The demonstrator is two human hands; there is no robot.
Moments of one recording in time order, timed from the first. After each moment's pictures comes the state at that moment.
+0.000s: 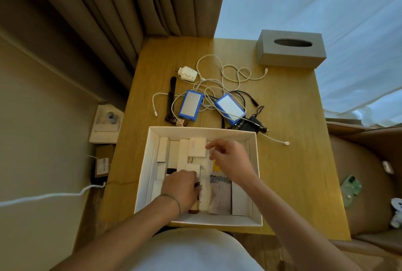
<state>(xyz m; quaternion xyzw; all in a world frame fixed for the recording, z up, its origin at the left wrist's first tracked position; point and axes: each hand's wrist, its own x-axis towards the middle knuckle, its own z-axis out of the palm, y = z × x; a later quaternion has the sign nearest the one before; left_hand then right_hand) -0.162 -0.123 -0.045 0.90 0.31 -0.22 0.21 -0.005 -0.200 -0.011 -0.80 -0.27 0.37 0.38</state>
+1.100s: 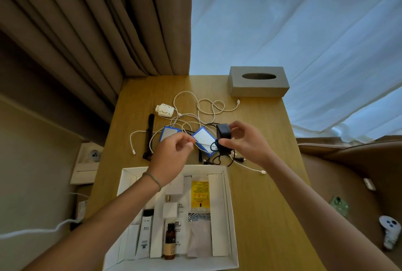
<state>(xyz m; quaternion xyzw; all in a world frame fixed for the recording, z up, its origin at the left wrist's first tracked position) -0.033 -0.065 0.059 0.80 0.34 0.11 0.48 0.160 -0.214 0.024 -0.77 -0.35 0.31 0.44</state>
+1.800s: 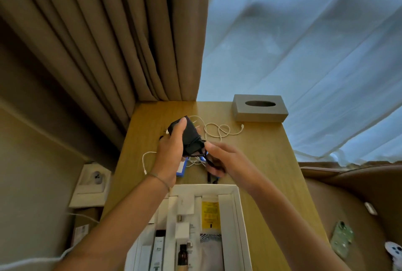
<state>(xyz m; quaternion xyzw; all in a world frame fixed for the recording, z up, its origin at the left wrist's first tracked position) -0.034 -0.043 0.142 0.53 0.43 0.21 0.70 0.071 -0.167 0.118 -0.62 -0.31 0.48 0.53</state>
